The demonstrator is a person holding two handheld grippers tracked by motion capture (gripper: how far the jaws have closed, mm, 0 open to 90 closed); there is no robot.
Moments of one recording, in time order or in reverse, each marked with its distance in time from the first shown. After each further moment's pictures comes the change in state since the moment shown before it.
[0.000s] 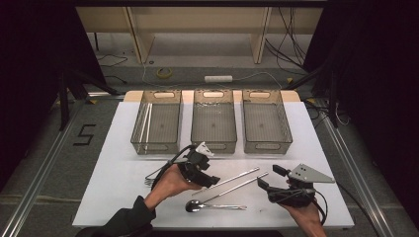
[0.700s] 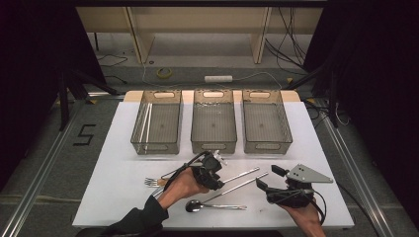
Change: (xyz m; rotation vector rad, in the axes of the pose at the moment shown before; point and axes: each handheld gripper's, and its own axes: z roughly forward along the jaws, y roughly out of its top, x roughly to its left) left arm -0.010 0.007 0.040 0.154 -0.023 0.068; right arm 0.003 0.001 0.001 0.012 0.003 -0.020
